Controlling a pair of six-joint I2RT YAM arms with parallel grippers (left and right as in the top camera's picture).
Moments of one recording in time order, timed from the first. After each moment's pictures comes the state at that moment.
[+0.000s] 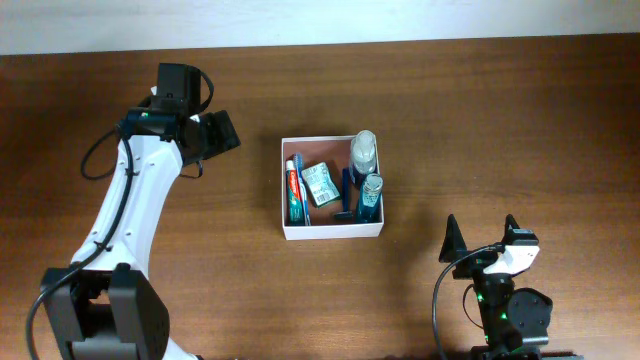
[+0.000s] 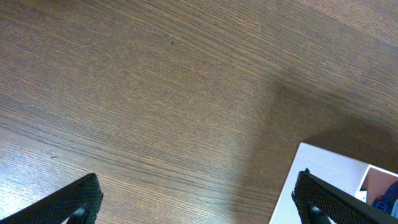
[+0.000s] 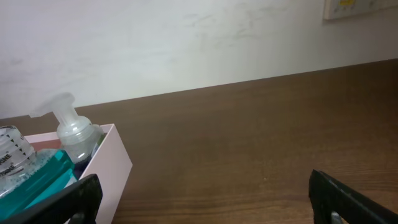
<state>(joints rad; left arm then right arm) -0.08 1.75 1.50 -0.90 -0.09 -0.46 0.00 0.01 0.01 -0.07 0.00 0.16</state>
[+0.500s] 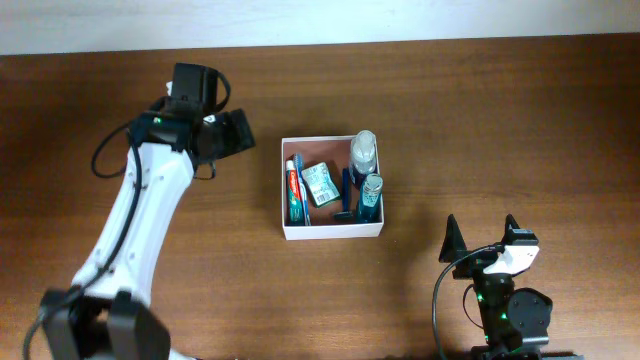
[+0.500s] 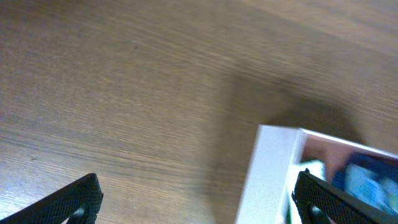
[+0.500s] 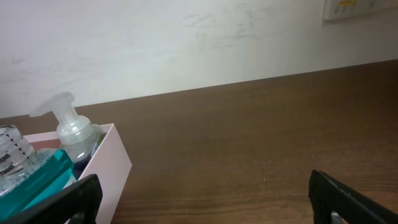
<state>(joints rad) -0.18 1.65 1.49 -0.90 -0.09 -0.46 0.00 0.01 0.01 -0.07 0.00 0.16</state>
